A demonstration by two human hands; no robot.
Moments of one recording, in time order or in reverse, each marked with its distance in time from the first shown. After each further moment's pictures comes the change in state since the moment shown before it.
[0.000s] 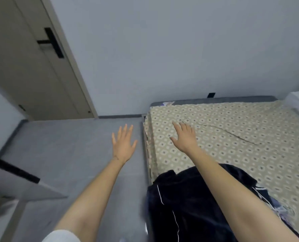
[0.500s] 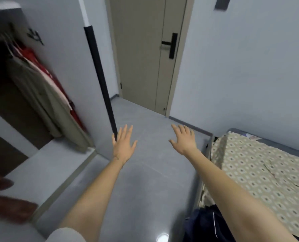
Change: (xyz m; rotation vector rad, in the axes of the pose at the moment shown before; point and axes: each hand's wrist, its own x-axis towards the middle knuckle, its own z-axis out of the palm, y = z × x) left_hand -0.170 -0.283 -0.107 0.004 0.205 -0.567; right_hand -0.014 -0.351 0.041 -0.097 -0.077 -0.584
